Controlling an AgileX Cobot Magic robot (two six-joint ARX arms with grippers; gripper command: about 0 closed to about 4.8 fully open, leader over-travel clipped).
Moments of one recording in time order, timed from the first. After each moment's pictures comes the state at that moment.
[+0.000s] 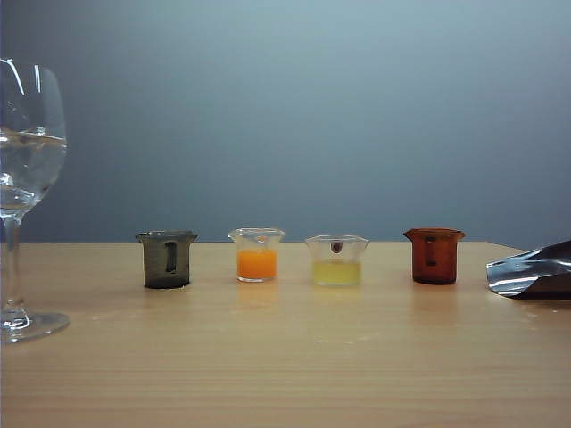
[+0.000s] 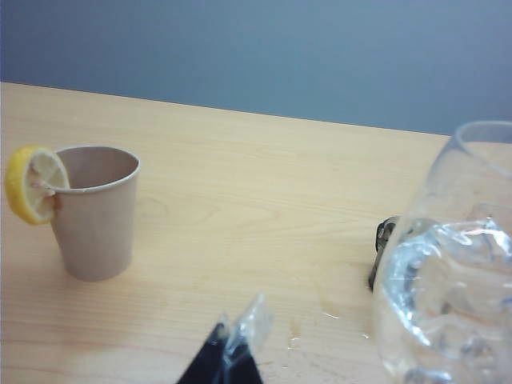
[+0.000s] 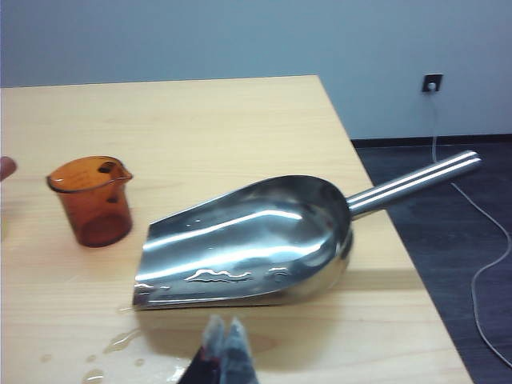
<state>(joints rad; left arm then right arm) -0.03 0.00 0.01 -0.01 -0.01 -0.08 0.01 0.00 0.00 -0.09 0.05 0.04</state>
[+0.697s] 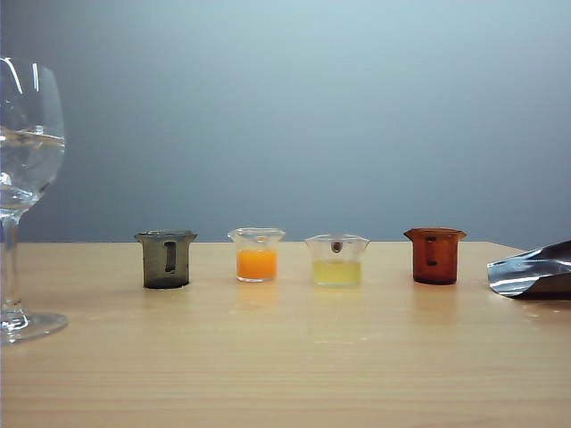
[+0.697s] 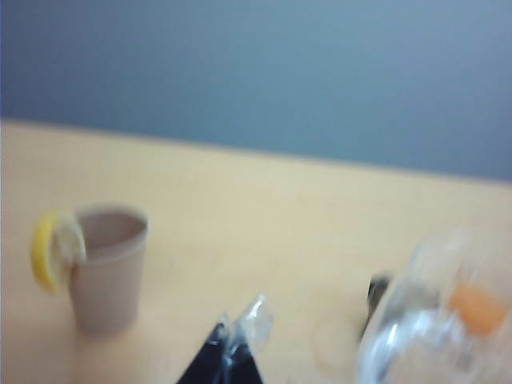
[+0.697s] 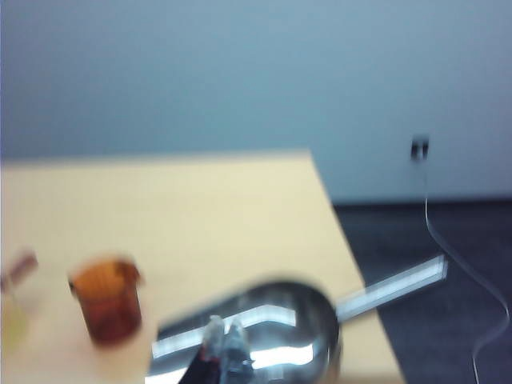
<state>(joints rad) -0.03 0.00 0.13 -0.05 -0.02 -0.08 0.01 0.01 0.16 -0.07 0.05 0.03</state>
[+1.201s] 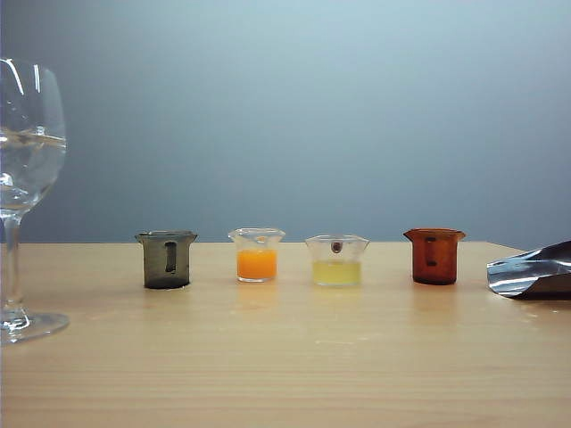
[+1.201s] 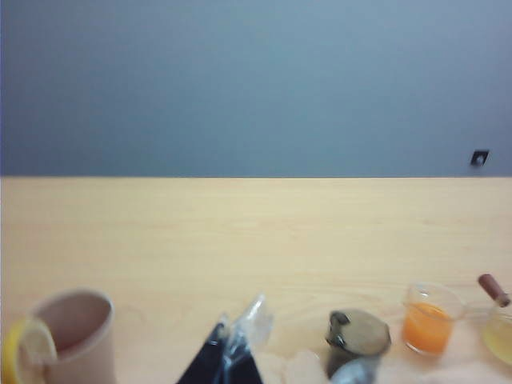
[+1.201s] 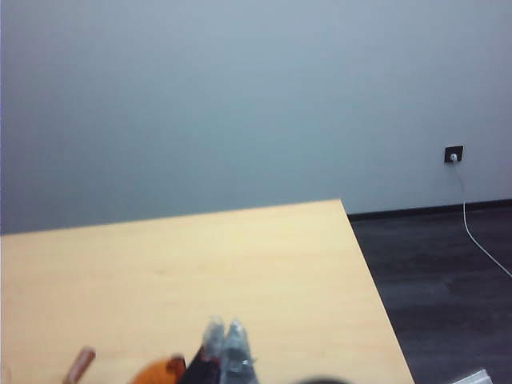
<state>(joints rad) -0.03 0.32 0.46 -0.12 0.09 0.00 0.01 0.46 0.57 -0.05 0.00 0.13</state>
